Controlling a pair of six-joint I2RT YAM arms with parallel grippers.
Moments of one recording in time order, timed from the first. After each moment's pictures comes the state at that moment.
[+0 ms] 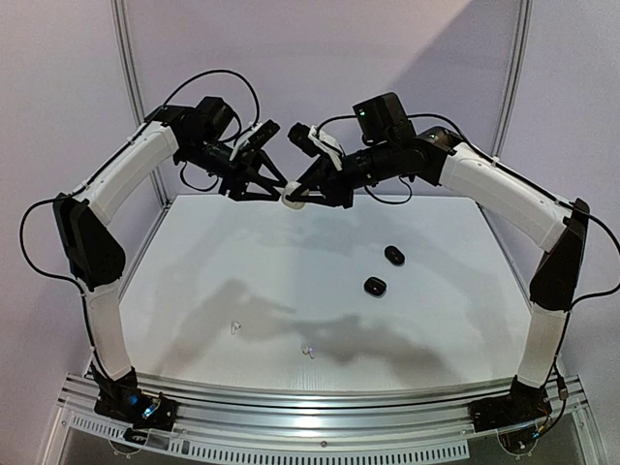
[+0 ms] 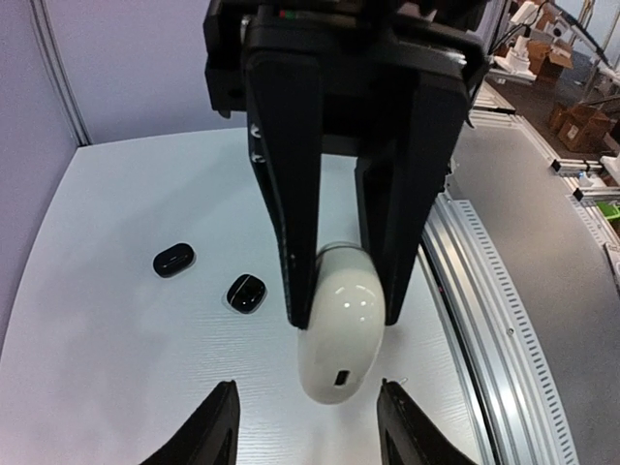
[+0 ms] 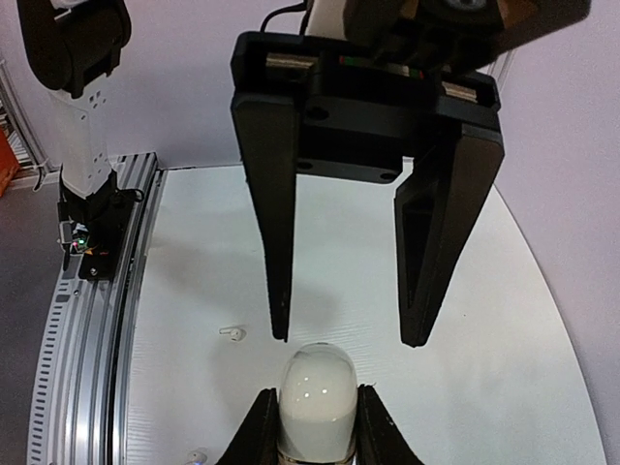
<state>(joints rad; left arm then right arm) -0.45 2.00 2.21 -1.30 1.05 0.97 0.80 1.91 2.02 -0.64 -0.55 -0.35</state>
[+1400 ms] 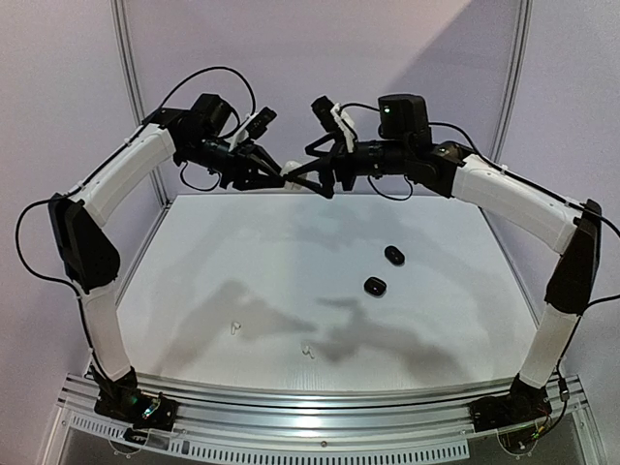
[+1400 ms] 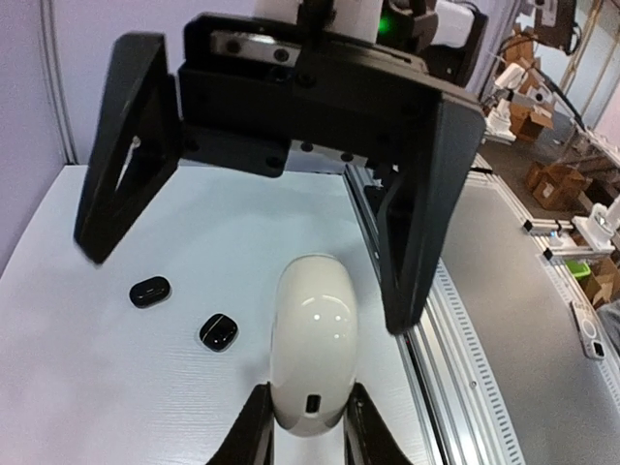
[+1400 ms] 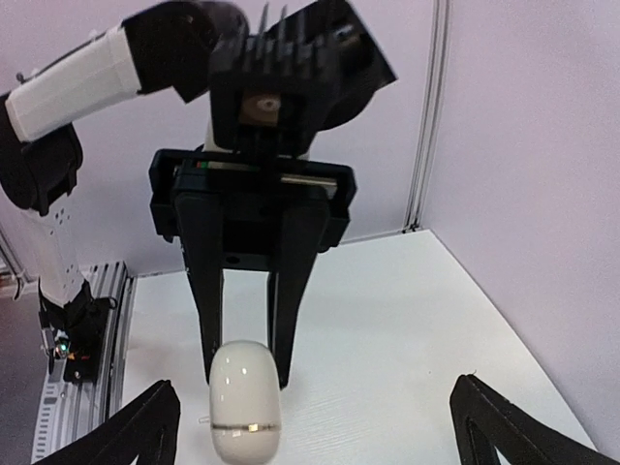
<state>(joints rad) -0.44 1.97 2.15 -1.16 1.18 0.77 0.76 1.82 1.82 -0.24 -0.53 -0.12</state>
